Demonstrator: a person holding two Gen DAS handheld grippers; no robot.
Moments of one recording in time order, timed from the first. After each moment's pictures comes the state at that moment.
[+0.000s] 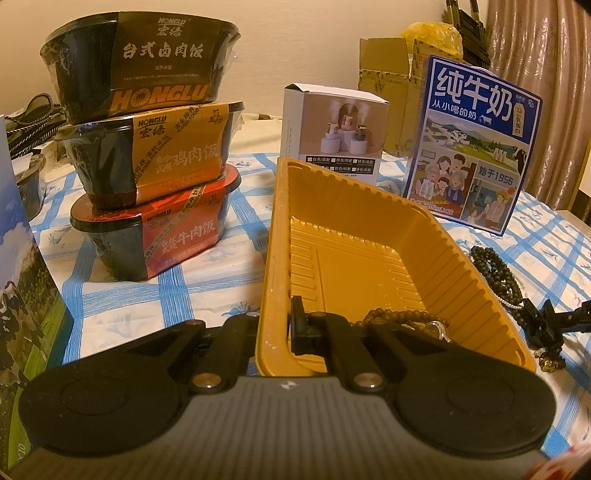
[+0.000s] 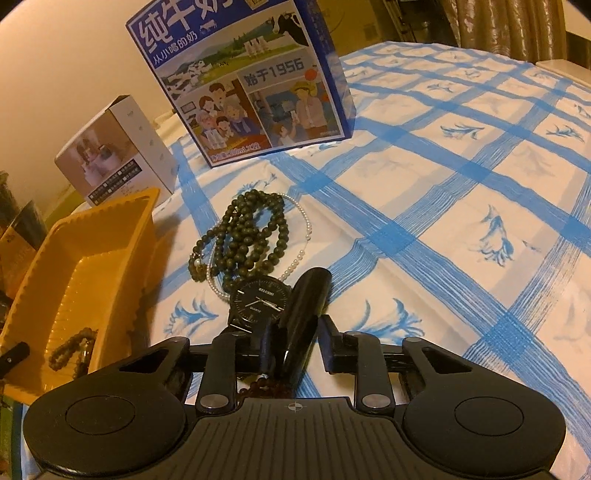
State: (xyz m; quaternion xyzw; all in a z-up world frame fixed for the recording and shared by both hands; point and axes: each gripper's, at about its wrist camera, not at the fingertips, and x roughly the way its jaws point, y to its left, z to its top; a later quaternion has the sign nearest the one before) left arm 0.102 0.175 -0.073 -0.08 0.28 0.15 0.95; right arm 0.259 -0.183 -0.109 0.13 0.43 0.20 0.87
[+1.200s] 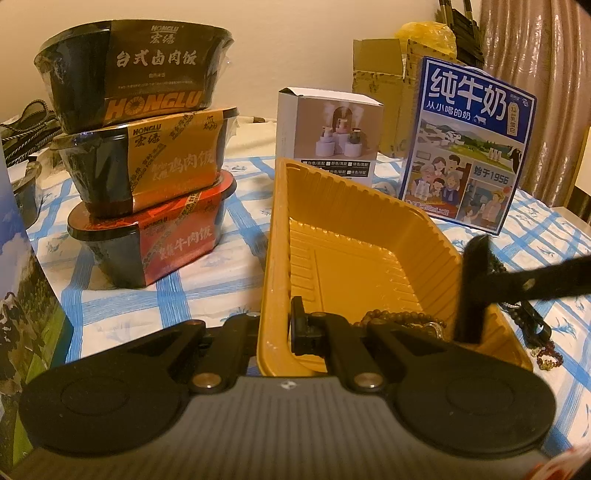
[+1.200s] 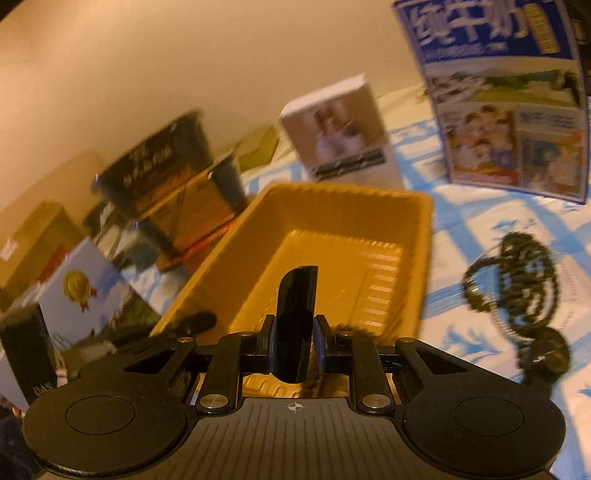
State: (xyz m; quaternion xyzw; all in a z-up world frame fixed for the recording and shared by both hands) left arm 0.101 0.172 -0.070 -0.07 0.27 0.14 0.95; right arm 0.210 -0.027 -0.055 0.08 0.38 0.45 0.81
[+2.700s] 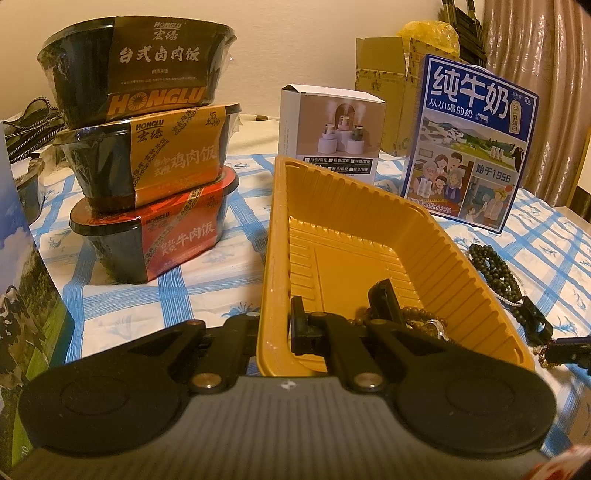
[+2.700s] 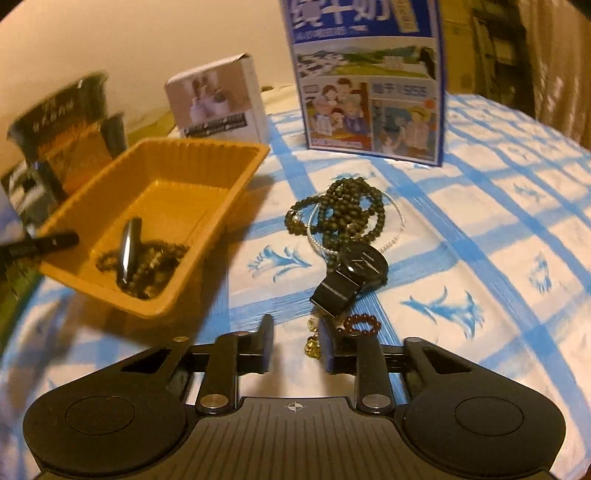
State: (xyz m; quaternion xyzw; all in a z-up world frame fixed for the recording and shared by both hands) left arm 0.100 0.173 -0.071 -0.07 0.28 0.14 0.95; right arm 0.190 -0.127 -0.100 -0.03 0.37 0.30 0.88
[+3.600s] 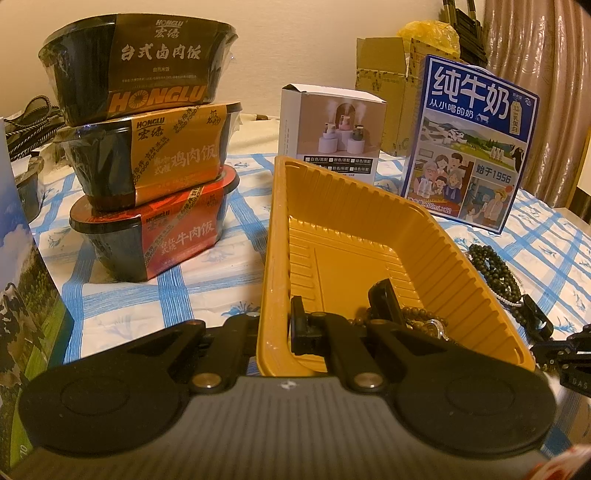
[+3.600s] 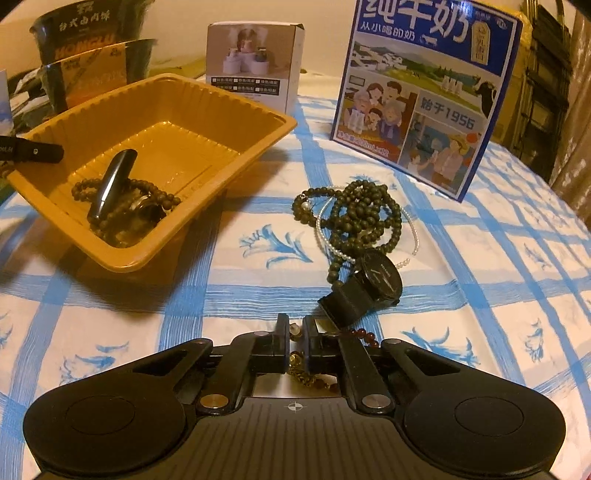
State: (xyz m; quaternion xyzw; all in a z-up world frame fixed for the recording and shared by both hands) left arm 0.100 0.173 -0.072 -0.07 0.28 0.14 0.95; right arm 0.192 -0.100 -0.121 -0.16 0.34 0.30 0.87
